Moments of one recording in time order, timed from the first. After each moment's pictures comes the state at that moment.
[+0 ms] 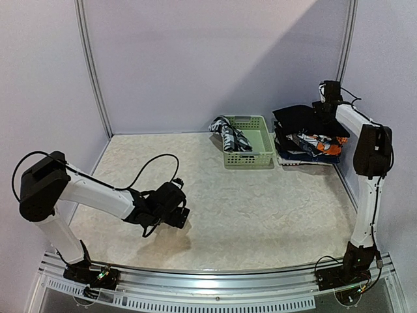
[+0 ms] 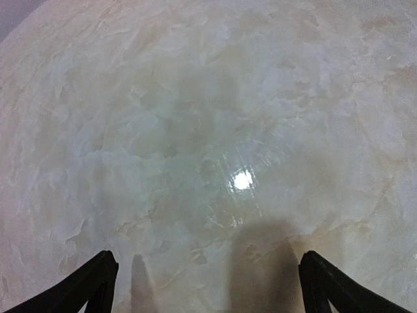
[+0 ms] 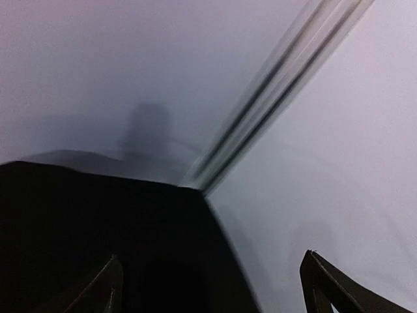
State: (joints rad) left arm -0.96 1.68 0.72 -0.04 -0.54 -0.40; right arm -0.04 2.27 2.10 -0.25 0.45 -0.28
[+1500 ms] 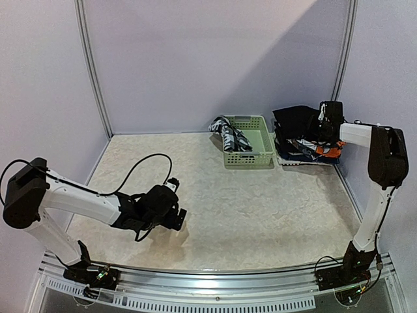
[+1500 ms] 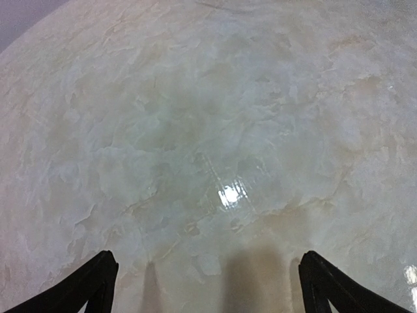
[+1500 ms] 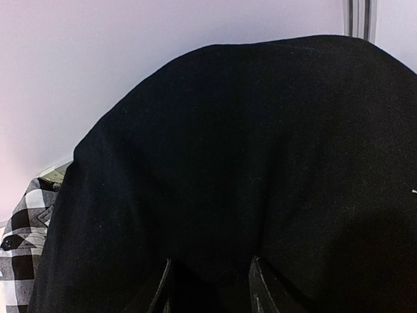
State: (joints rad) left arm -1.01 1.53 0.64 -0.02 -0.55 -0.42; right arm -0.01 1.97 1.47 -0.01 -0.05 0.38
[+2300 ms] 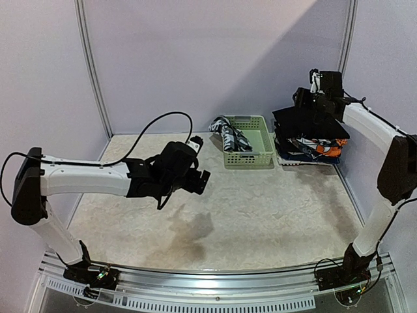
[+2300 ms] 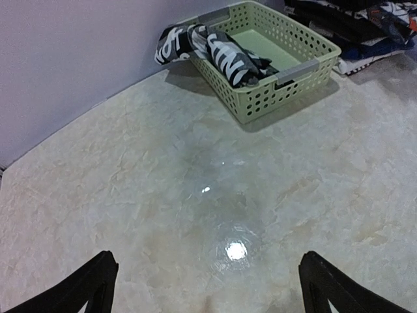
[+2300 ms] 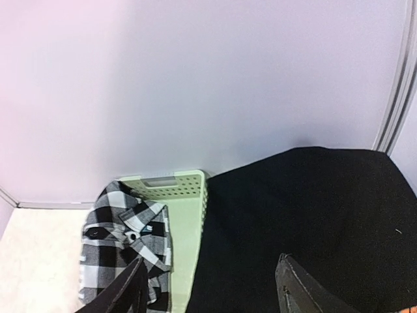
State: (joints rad) left arm -1.00 1.61 1.09 -0.15 -0.60 -0.21; right arm 0.18 1.76 1.64 -0.25 0.03 0.27
